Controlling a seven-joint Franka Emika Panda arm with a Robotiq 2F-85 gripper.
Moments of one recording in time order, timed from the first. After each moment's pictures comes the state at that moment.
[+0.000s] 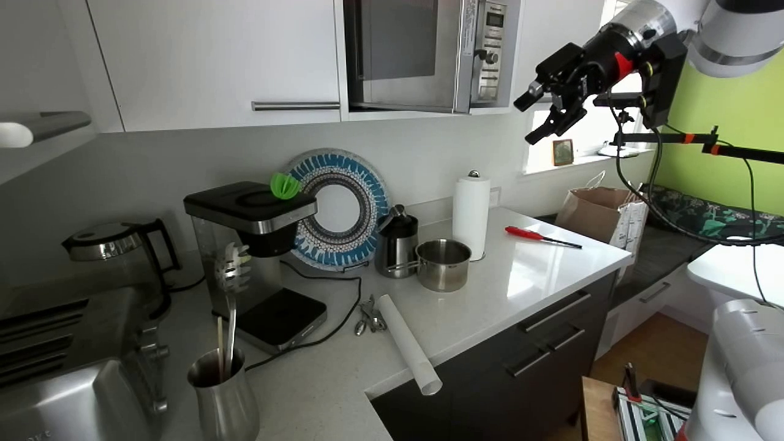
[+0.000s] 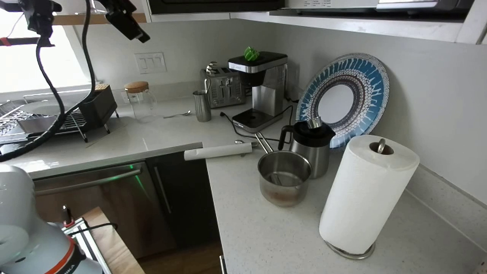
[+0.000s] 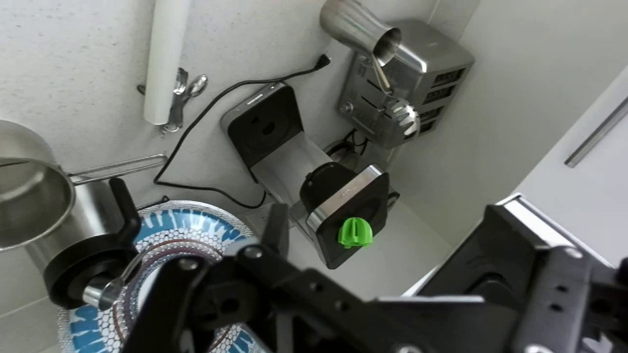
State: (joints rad) arm -0.11 -0.95 -0.18 -2.23 0.44 1.96 0.17
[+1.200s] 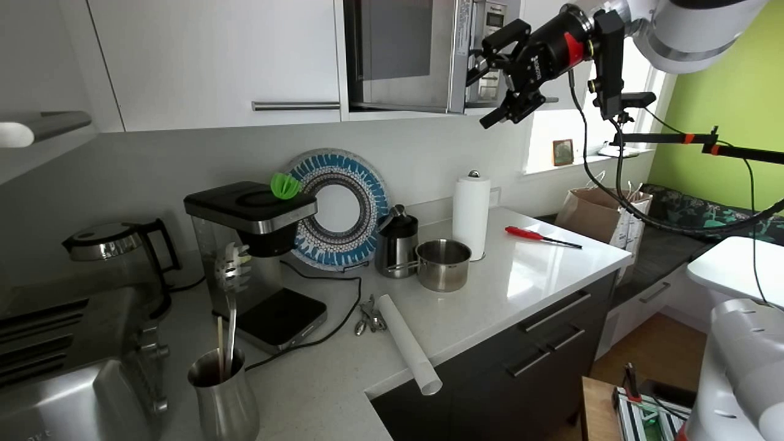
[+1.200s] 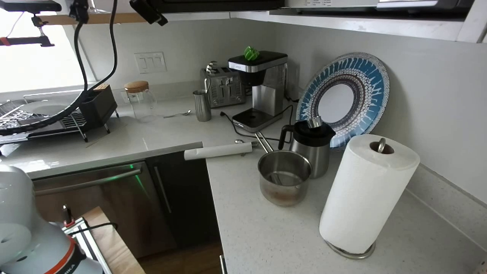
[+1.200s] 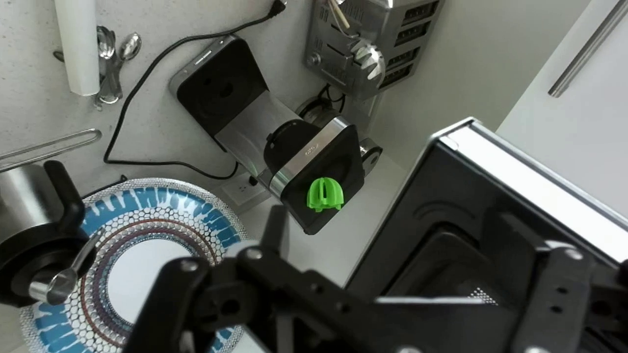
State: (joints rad) arm -0.08 -0.81 -0.08 -2.17 0.49 2.18 0.31
